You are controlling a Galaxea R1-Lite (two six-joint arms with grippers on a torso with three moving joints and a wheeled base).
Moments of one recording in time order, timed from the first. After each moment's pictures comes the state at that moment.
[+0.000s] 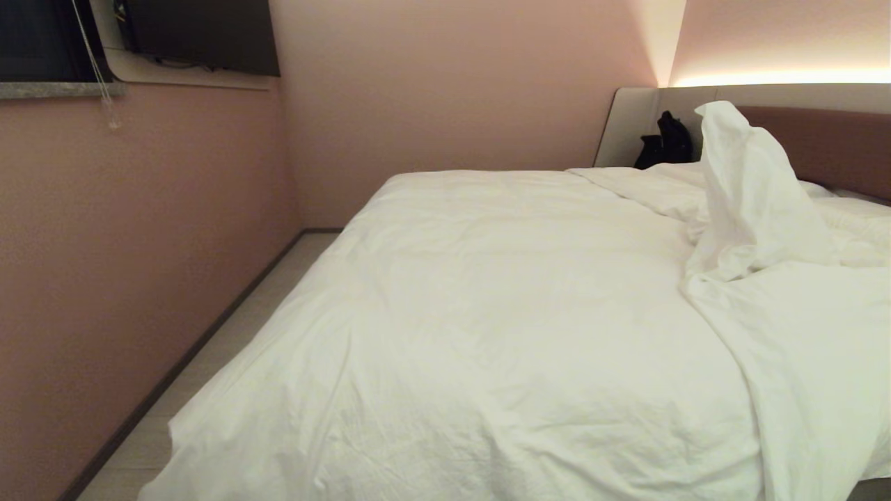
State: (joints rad) left arm 0.00 0.00 -0.01 0.02 0.01 -0.07; right arm 0.01 0.00 0.00 -0.01 -0.01 0.00
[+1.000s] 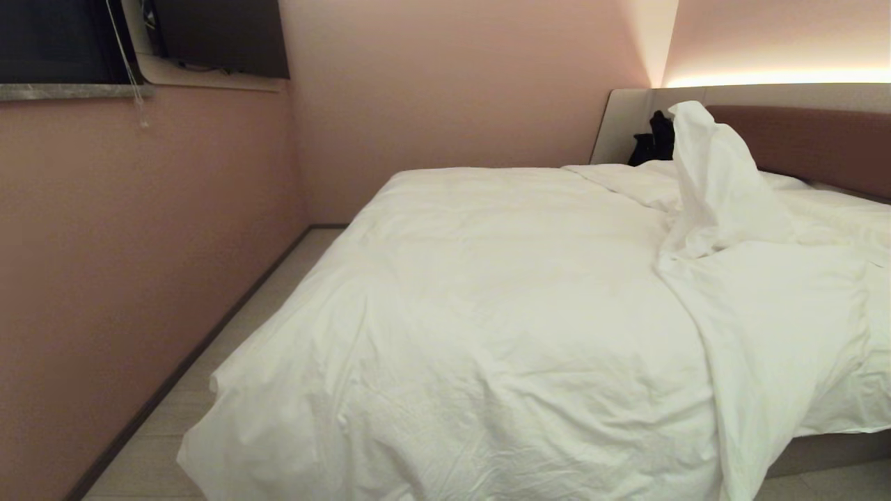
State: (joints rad) left arm 0.00 0.00 -0.01 0.02 0.01 -0.07; right arm 0.01 0.00 0.00 -0.01 -0.01 0.00
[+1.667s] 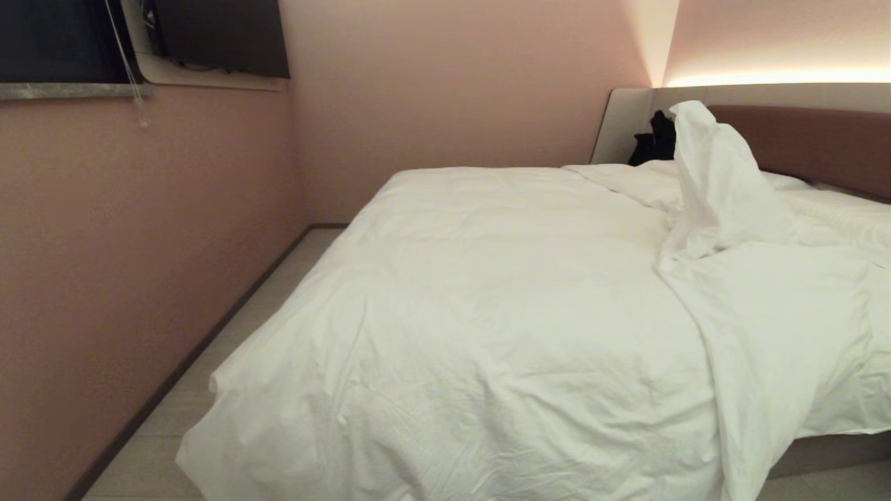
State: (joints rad) left arm 0.00 0.00 -0.02 0.01 0.00 -0.07; right arm 0.01 0.00 0.00 -0.01 -0.01 0.00
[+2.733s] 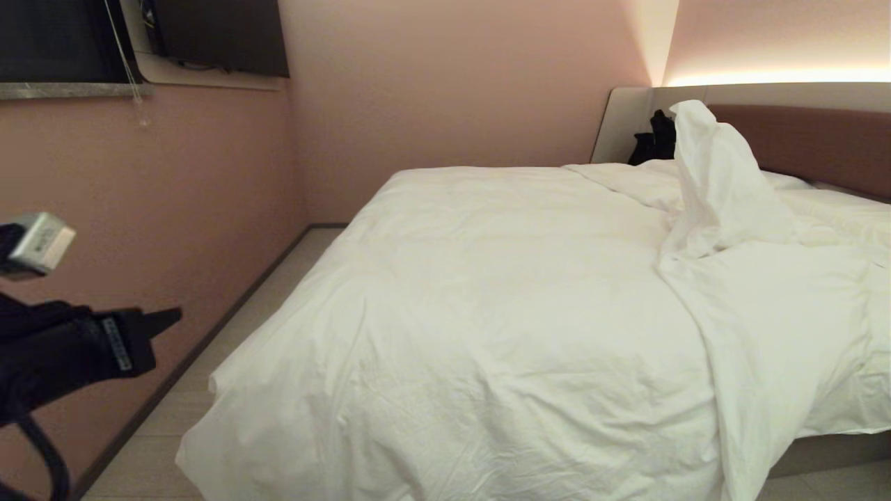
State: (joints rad) left arm -0.01 1.24 -0.63 -0.25 -0.15 -0.16; right arm 0.01 0.00 0.00 -0.01 -0.01 0.00
